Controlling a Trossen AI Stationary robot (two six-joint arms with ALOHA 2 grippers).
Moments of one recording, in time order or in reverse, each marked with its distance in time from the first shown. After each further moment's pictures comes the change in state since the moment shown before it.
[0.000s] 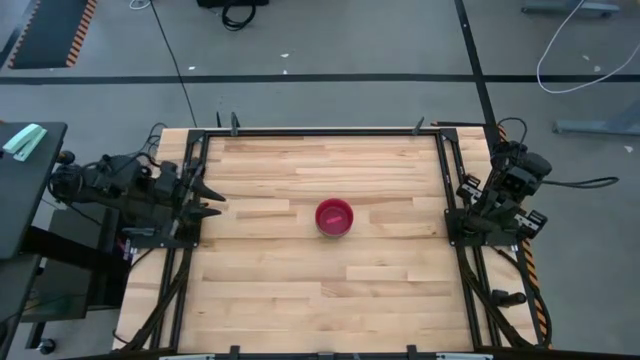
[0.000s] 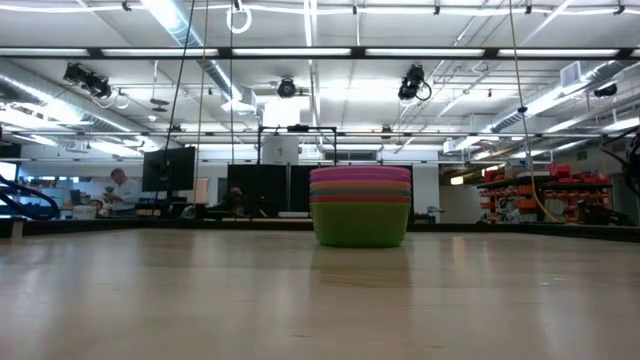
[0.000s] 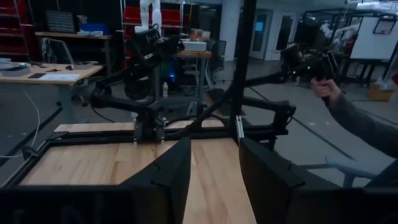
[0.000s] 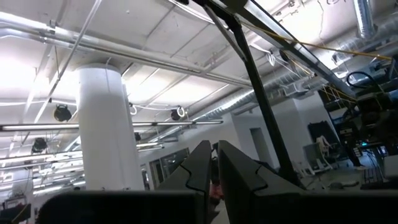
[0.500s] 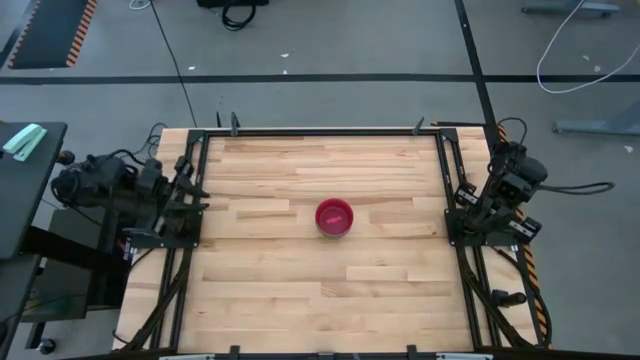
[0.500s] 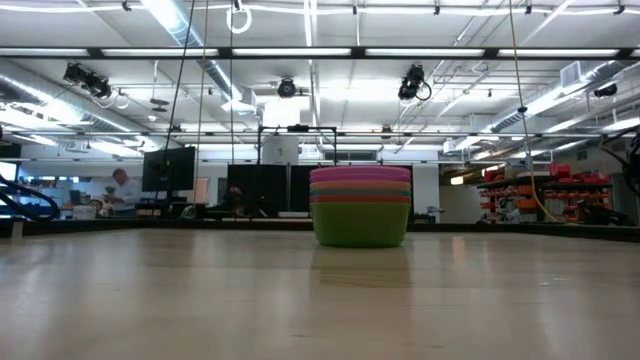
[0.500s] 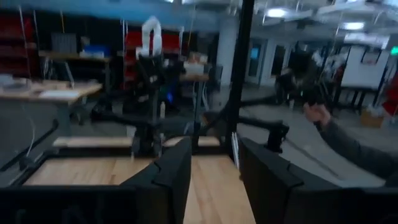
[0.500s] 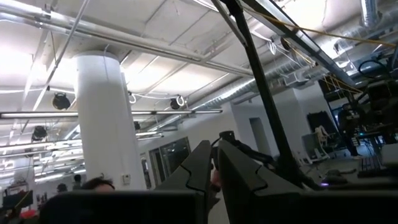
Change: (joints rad) left arm 0.000 -0.178 -0.100 0.017 0.000 -0.025; right arm -0.001 0.000 -0.043 -0.010 -0.004 0.011
